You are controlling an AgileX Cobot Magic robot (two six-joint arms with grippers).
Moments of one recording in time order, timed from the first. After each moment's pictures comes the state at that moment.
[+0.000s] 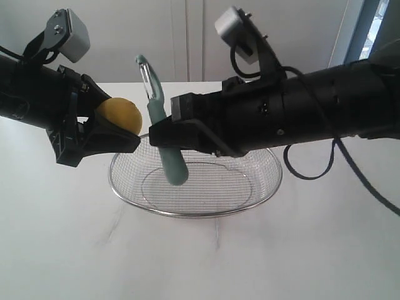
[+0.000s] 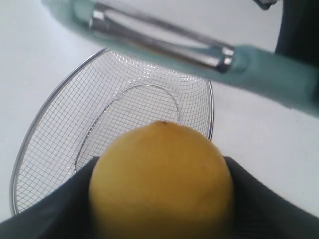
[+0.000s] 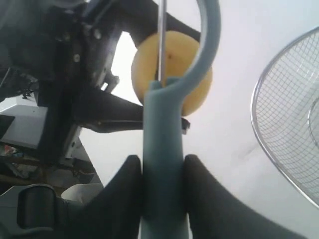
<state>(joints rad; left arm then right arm) -0.30 1.38 -1.00 -1.02 0.88 1.52 0.53 1.38 -0.92 1.36 0.73 -0.88</state>
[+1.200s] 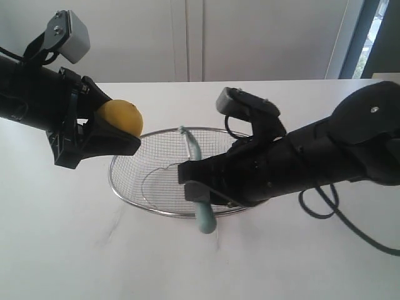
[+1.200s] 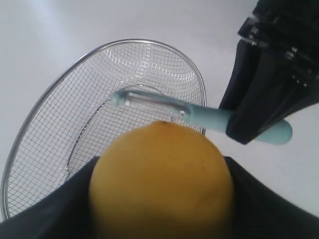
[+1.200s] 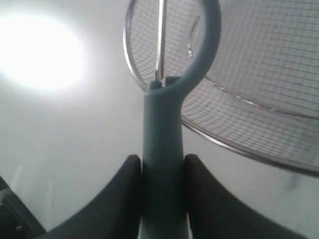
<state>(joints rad) -0.30 1.38 -1.00 -1.02 0.90 1.51 0.60 1.47 -0.81 1.05 0.46 -0.53</state>
